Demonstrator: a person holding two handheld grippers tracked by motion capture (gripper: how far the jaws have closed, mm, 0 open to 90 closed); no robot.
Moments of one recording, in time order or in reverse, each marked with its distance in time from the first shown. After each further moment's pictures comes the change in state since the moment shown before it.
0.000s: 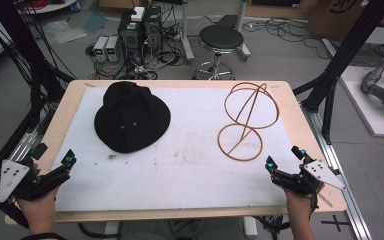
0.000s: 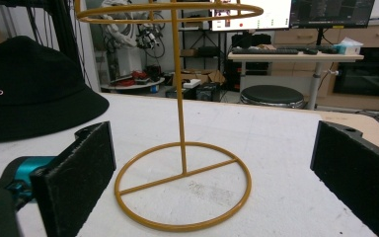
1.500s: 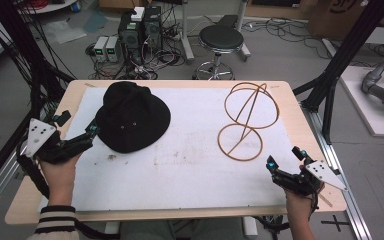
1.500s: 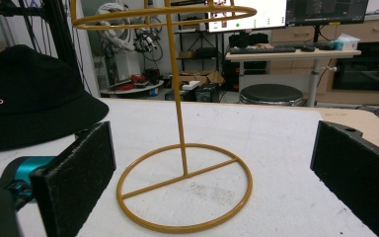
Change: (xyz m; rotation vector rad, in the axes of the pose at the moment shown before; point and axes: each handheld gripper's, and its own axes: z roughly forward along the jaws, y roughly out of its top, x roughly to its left) left arm -0.039 0.060 0.078 0.014 -0.089 0.012; right arm 0.000 0.000 -0.002 -0.009 -0.011 0.034
